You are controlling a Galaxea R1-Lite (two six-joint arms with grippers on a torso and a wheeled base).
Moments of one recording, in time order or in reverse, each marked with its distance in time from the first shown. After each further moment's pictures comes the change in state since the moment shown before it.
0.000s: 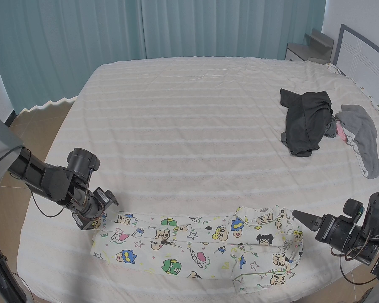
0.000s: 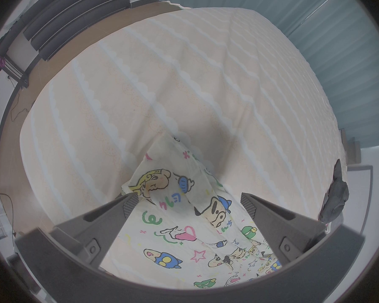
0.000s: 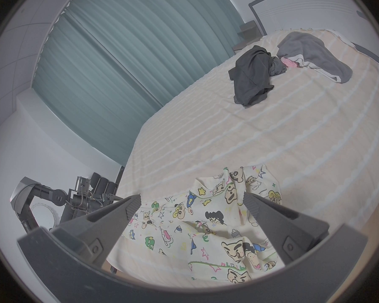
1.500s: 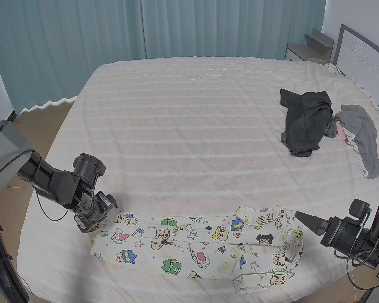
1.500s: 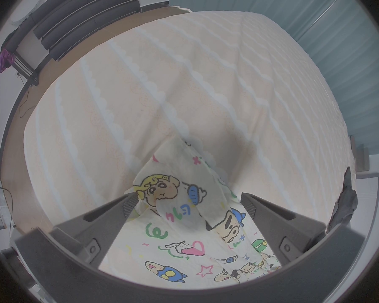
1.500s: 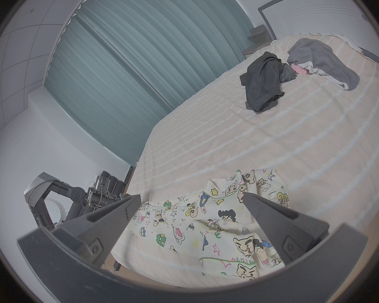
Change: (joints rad) left arm -0.009 0.059 -0.007 -0.019 0.076 -0.044; right arm 0.070 -0.124 0.000 0.064 -0.021 -0.009
